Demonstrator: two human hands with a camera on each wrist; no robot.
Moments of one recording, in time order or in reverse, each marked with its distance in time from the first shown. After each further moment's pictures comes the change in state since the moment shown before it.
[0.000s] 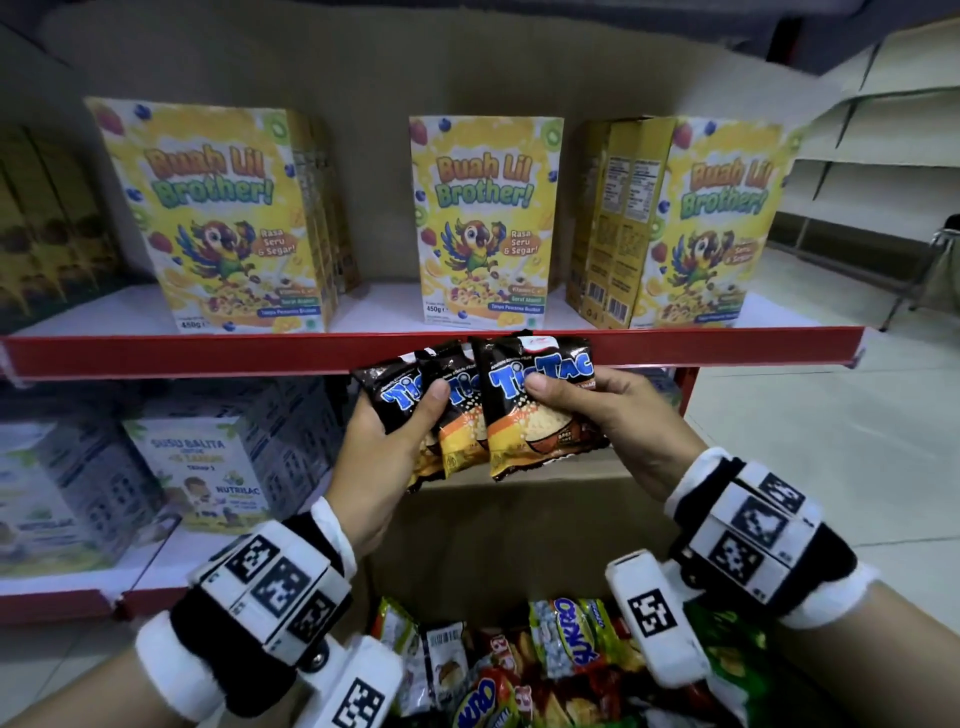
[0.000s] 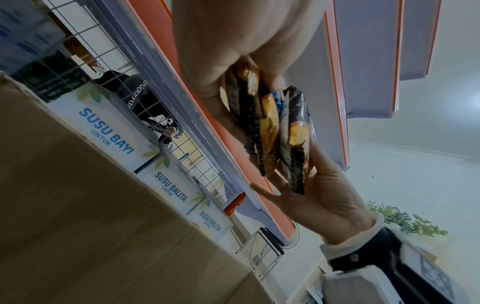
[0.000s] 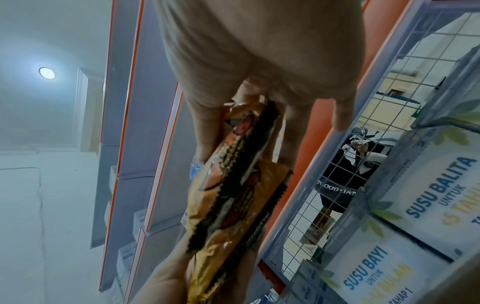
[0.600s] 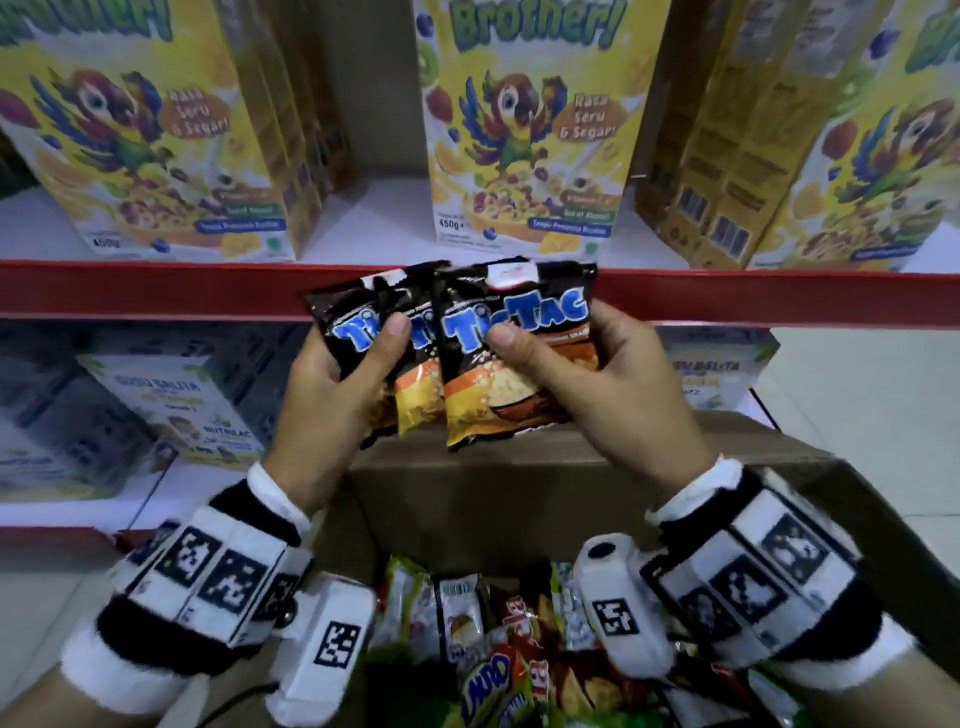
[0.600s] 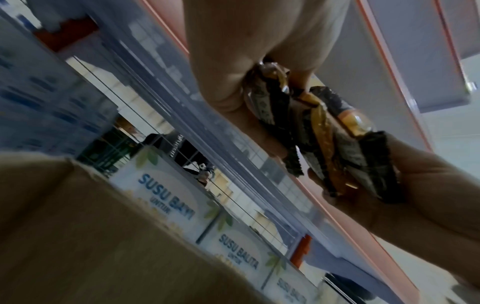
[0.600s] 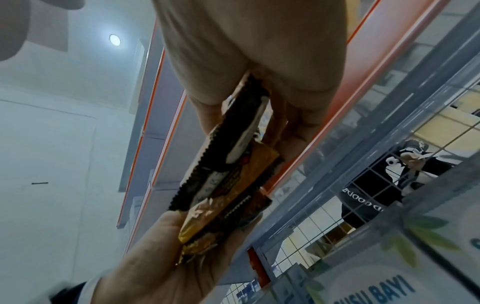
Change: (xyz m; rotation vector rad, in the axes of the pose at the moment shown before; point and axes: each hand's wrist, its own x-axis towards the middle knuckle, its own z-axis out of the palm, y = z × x) left_hand 0.055 -0.026 -0.023 0.053 0.100 -0.046; right_hand 0.056 0.025 0.033 -0.119 0.030 -0.132
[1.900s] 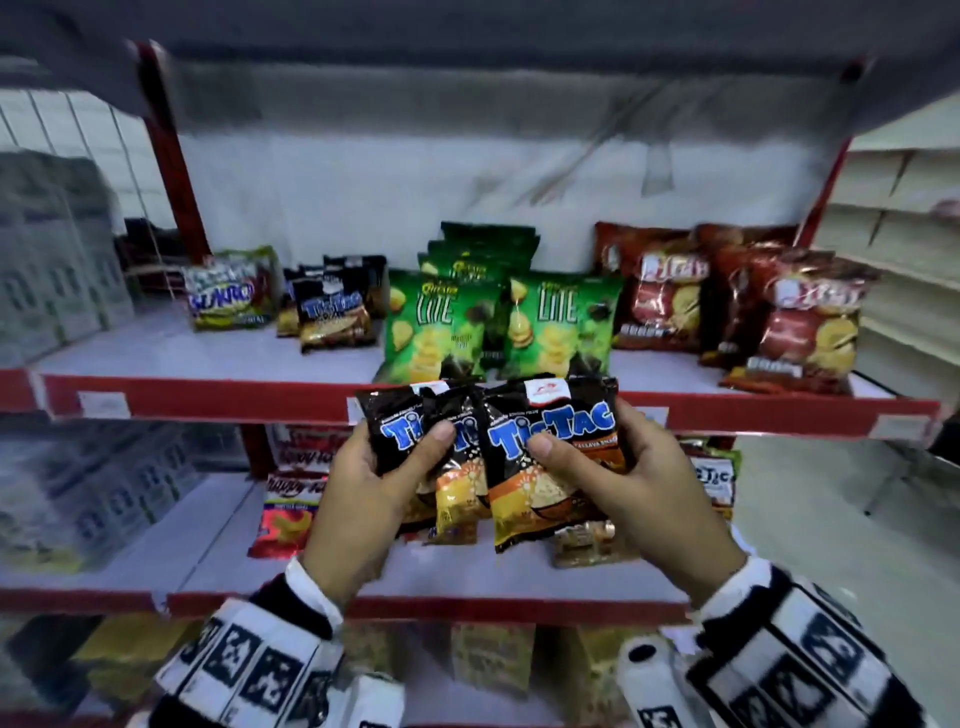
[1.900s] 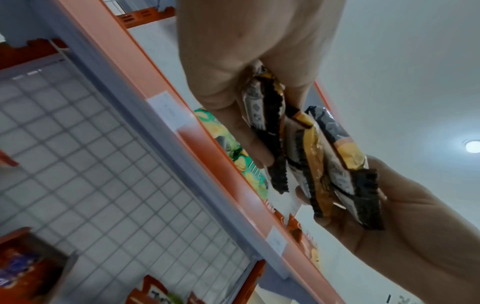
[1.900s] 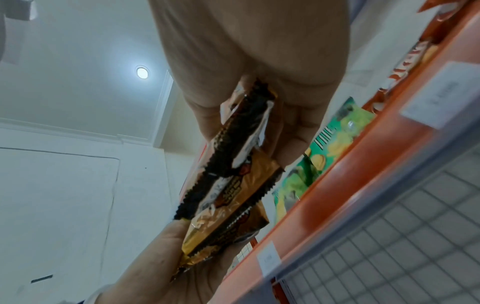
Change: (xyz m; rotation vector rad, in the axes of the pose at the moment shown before) left_hand 0.133 0.709 0.084 -0.008 -0.066 0.221; right_hand 0.121 -0.723 -0.040 -0.089 -0.050 -0.207
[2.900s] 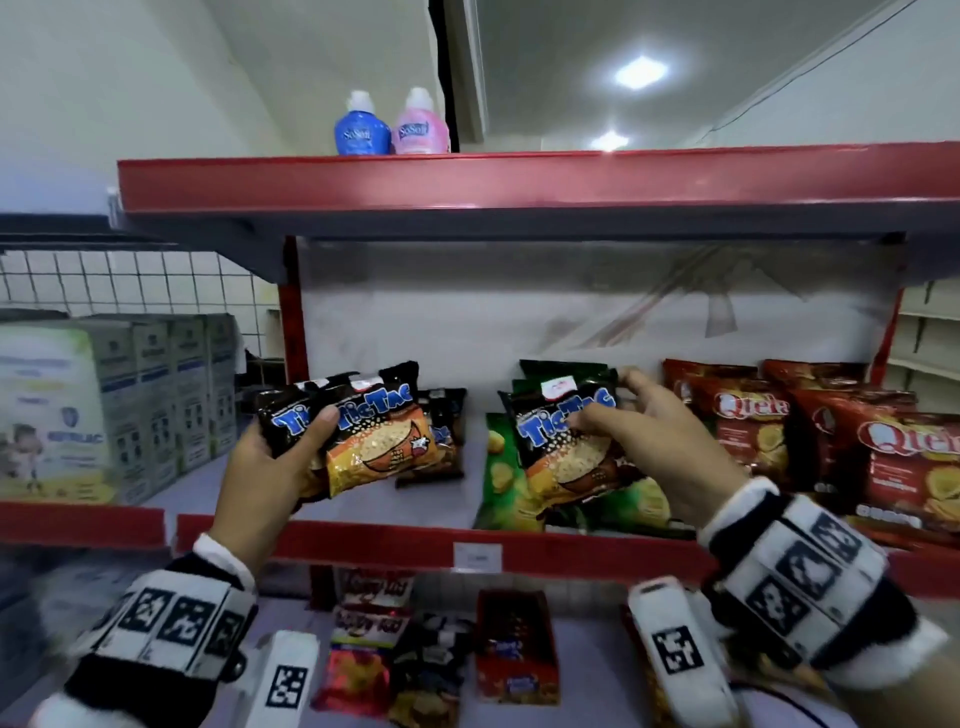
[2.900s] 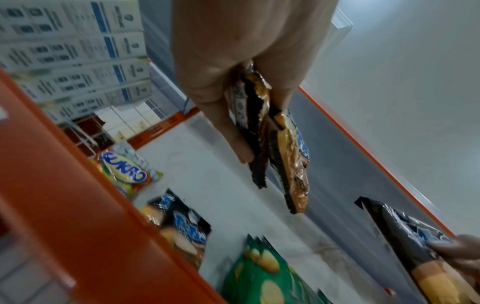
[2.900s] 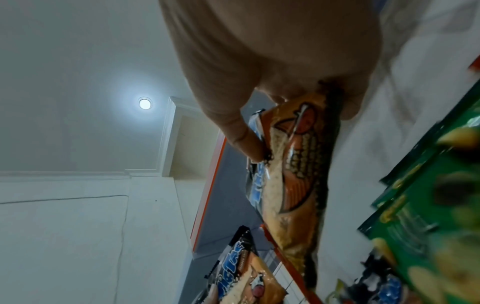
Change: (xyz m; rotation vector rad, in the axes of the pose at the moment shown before) left_hand 0.118 0.073 -0.164 0.178 0.337 0.090; right_hand 0.137 -0.072 0.057 0.008 0.064 0.115
